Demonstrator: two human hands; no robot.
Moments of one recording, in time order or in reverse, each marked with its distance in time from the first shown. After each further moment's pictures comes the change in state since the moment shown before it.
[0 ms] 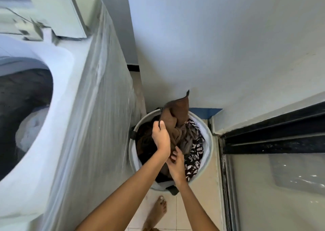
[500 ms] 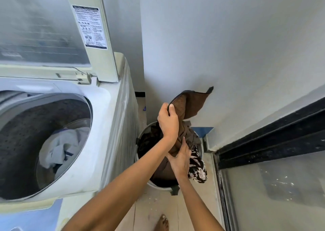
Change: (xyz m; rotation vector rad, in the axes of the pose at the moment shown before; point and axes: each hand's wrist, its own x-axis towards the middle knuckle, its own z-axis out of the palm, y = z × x) left_hand -0.066 0.166 -0.023 -0.049 -0.077 0.511; right_hand -0.056 -0.117 -0.024 -0.381 0.311 -0.291
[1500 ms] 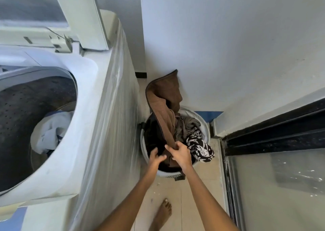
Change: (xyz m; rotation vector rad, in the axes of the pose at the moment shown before) left_hand -0.072 -0.222 -0.080 0.059 -0.341 -0.731; right_hand 0.030 0.068 0.061 0.168 -0.351 0.213
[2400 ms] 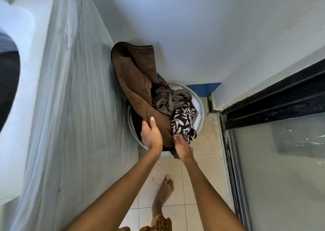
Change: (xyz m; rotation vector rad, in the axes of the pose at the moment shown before) left_hand 0.004 0.024 0.049 0.110 0.561 0.162; right_hand 0.005 0.084 0.010 -0.236 -0.052 0.143
